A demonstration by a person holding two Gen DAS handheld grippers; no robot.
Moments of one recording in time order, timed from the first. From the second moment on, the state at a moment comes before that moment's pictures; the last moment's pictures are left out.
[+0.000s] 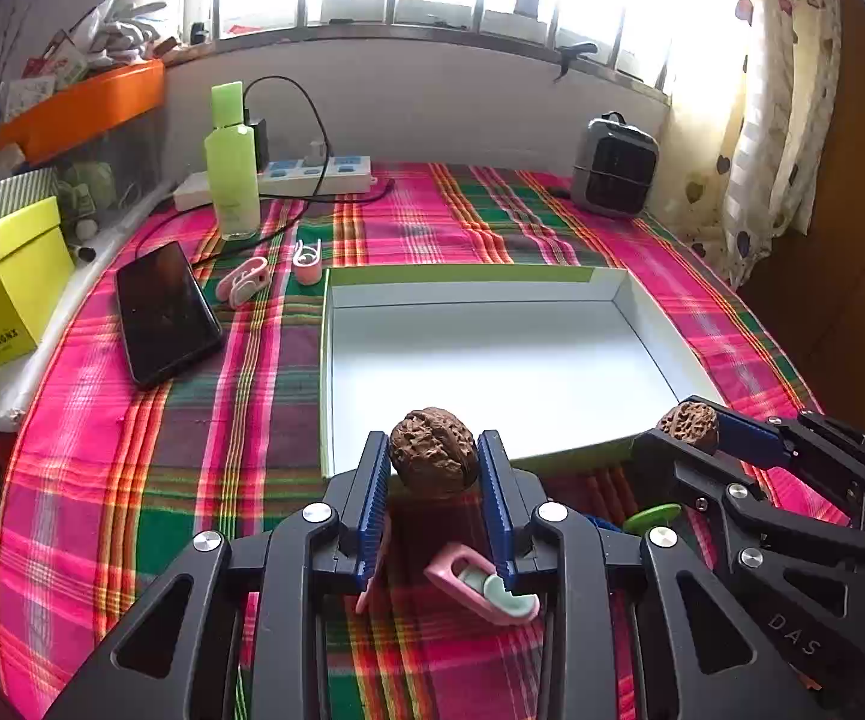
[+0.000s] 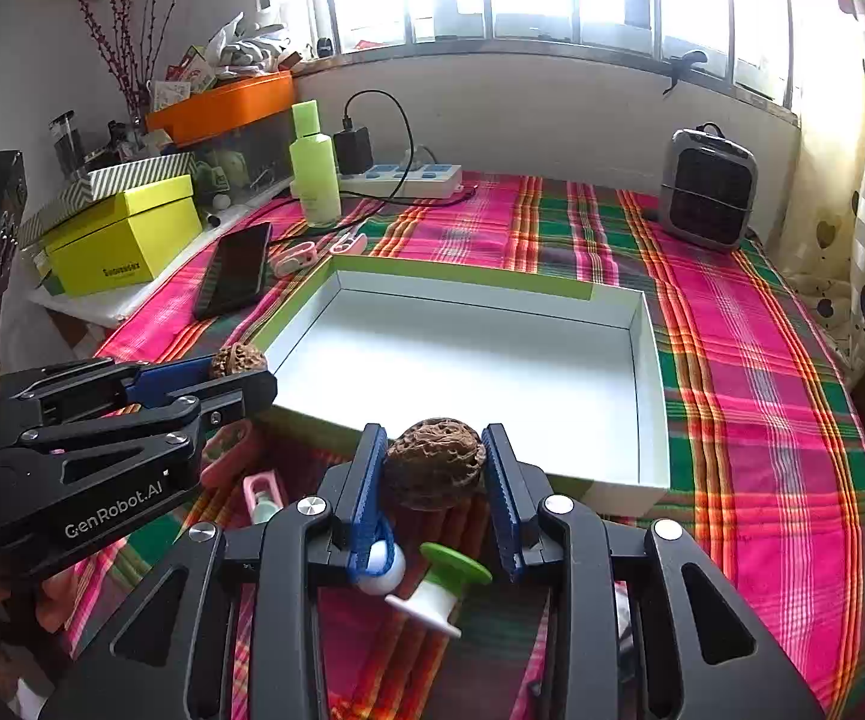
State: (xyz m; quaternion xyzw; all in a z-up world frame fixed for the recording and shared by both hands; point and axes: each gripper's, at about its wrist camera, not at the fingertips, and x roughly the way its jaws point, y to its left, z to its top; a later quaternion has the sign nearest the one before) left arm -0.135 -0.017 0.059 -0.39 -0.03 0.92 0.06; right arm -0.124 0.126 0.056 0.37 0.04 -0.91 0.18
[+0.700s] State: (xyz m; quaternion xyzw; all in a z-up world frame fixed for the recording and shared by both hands) left arm -0.232 -0.019 0.038 -0.43 -0.02 0.90 0.05; right arm -0.236 0.111 0.031 0.42 0.06 -0.89 0.16
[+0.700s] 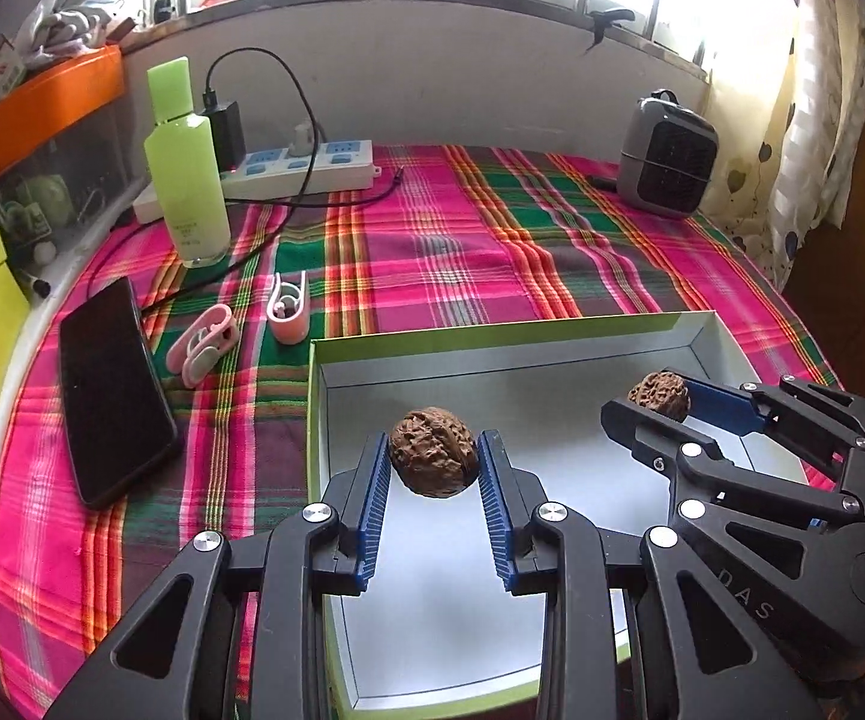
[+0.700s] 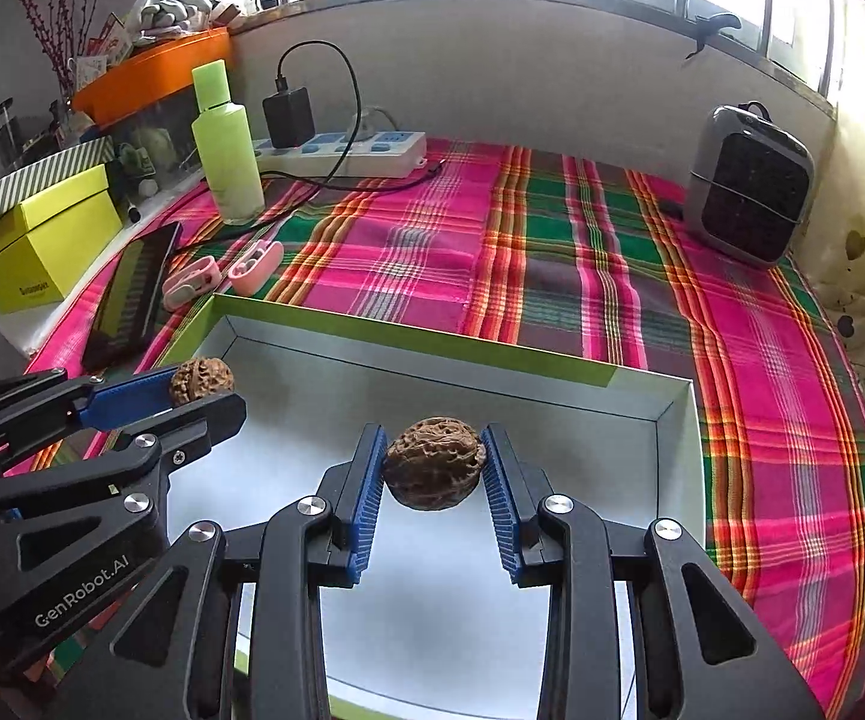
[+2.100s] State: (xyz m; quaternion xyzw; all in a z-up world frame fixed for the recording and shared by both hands) left arm -0.267 -0.013 0.019 -0.45 -0.01 0.89 0.05; right arm -0.271 0.111 0.011 0.46 0.08 -0.88 0.13
